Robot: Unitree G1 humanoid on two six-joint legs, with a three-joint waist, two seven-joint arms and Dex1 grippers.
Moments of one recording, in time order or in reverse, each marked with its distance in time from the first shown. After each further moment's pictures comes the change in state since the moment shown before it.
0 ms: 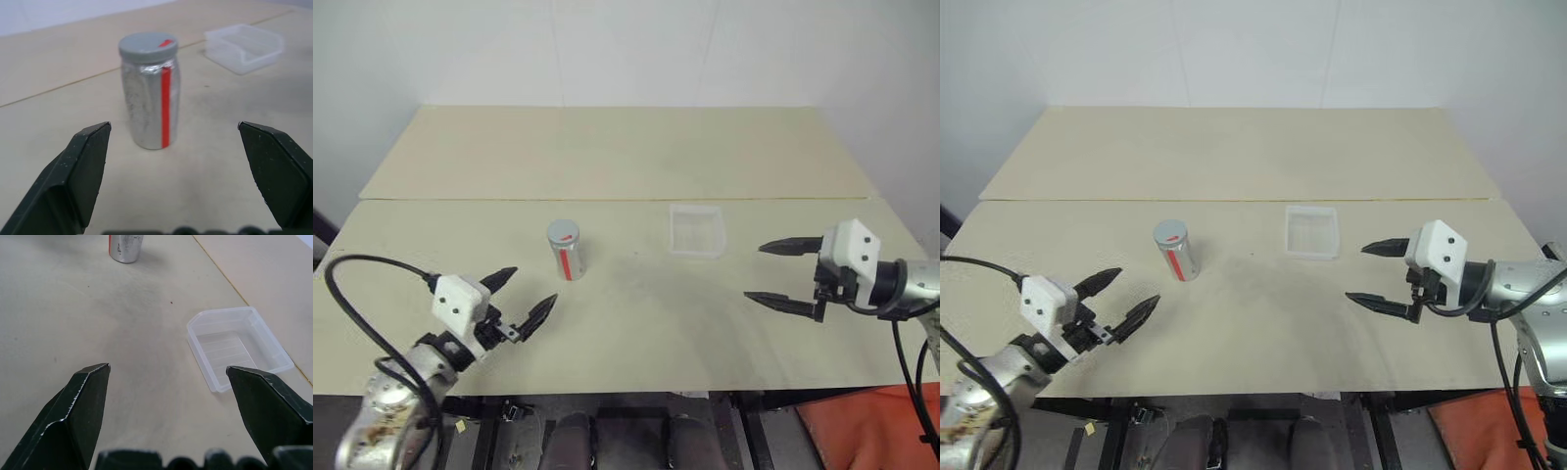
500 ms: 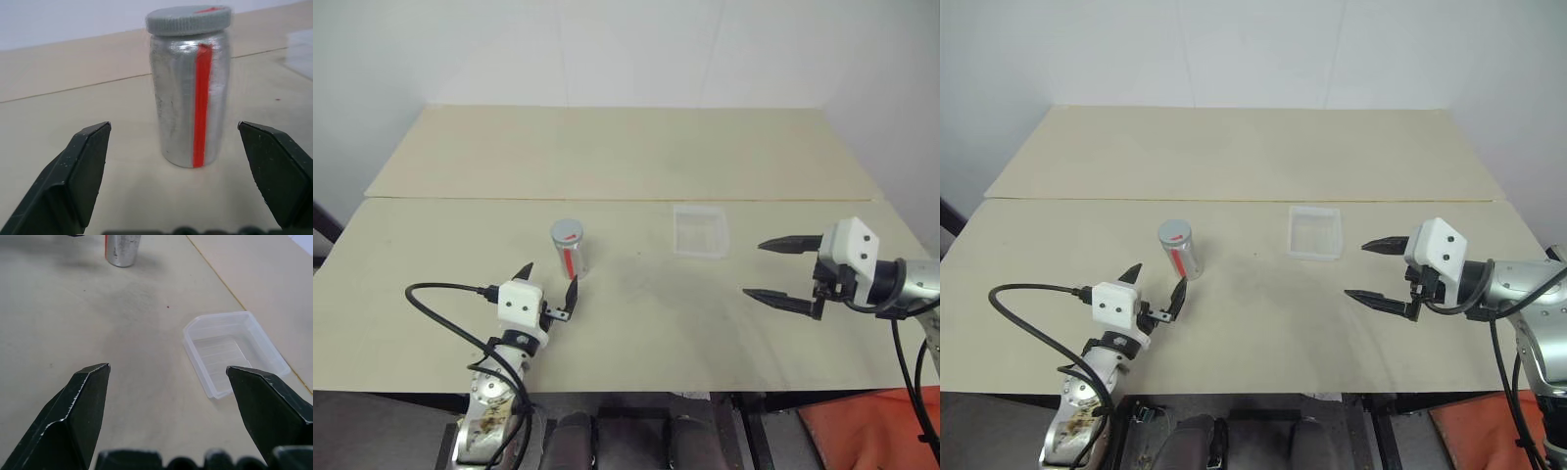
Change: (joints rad) left arm -0.135 -0.336 -0.214 0.222 0.371 -0.189 0.395; right arm -0.015 0.001 0.002 -0.004 0.000 0.016 -0.021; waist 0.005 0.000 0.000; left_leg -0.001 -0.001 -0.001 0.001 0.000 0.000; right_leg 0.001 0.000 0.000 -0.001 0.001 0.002
